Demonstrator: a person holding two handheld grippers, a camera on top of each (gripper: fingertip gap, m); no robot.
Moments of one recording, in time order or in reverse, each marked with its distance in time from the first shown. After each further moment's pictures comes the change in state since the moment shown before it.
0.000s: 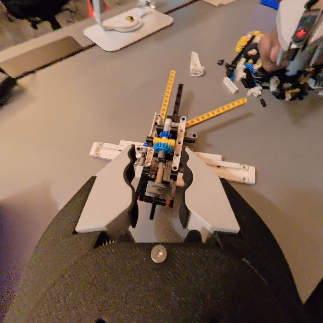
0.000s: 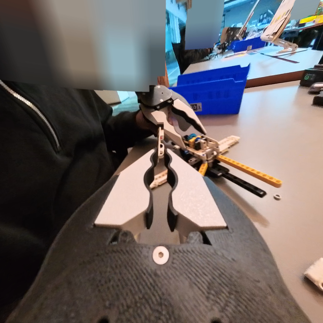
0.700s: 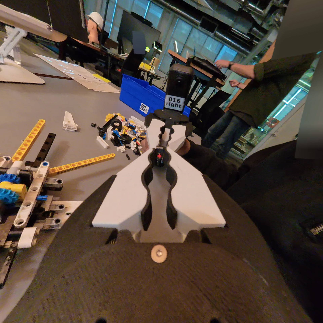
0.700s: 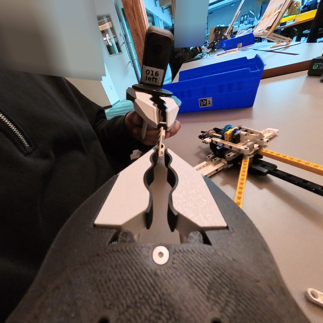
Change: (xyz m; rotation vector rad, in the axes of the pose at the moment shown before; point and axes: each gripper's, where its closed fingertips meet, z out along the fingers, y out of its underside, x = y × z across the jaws) left arm 0.121 -0.064 -0.054 0.382 0.707 -0.336; right arm -0.046 0.020 0.035 0.011 0.078 0.025
